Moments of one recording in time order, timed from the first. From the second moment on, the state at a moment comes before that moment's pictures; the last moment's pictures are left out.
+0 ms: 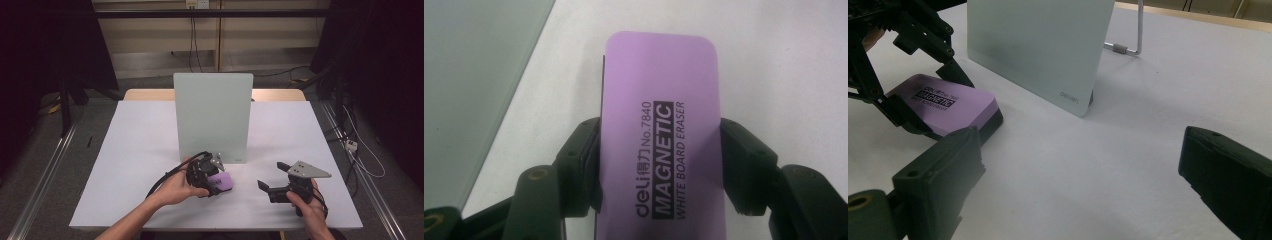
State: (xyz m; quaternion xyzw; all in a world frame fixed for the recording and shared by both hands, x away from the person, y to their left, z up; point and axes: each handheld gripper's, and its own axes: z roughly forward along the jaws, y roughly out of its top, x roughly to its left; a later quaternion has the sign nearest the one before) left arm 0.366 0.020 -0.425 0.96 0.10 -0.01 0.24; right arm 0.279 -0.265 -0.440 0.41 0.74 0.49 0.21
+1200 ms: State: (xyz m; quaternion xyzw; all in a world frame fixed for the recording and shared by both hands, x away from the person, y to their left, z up) left arm 0.364 0.051 -0.396 0.92 0.16 0.05 0.35; right arm 0.279 -0.263 -0.440 0.41 0.74 0.49 0.21
